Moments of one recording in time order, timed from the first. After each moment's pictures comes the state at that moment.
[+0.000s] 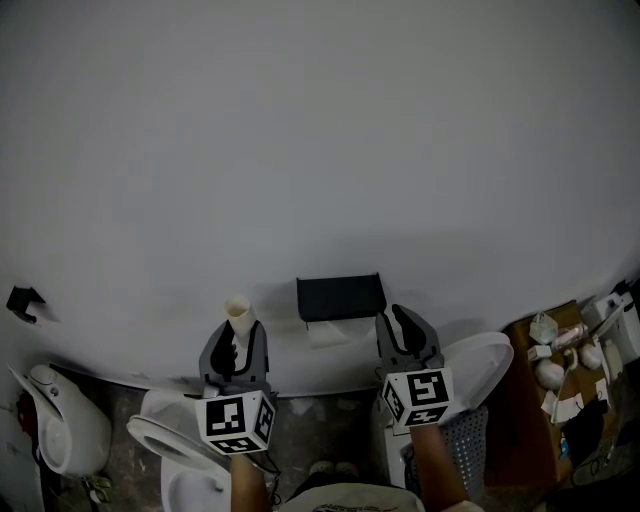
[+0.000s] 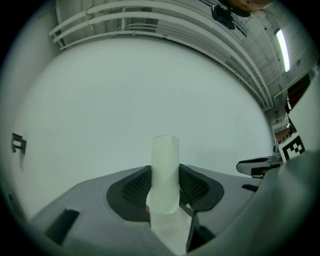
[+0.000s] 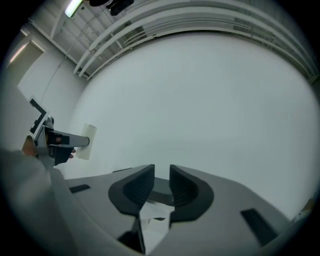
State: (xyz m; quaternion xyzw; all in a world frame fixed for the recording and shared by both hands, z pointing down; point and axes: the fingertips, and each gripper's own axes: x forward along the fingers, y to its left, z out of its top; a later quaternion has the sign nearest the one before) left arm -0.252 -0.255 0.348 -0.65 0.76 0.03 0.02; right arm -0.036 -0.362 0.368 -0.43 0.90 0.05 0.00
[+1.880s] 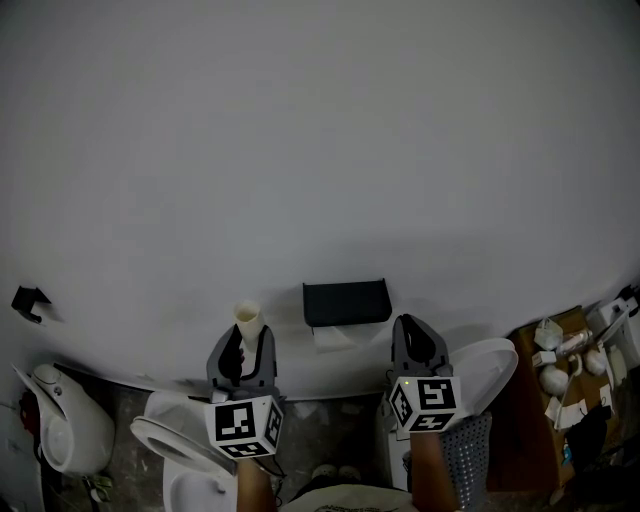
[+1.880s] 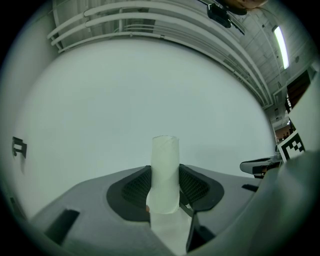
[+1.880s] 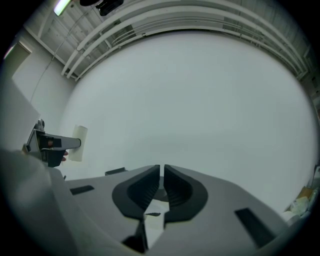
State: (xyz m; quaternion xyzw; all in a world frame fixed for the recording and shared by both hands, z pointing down) left arm -0.247 -0.257 0.344 -0.64 0.76 0.02 0.03; right arm -0.018 -0.369 0.374 -0.47 0.88 0.01 0.01
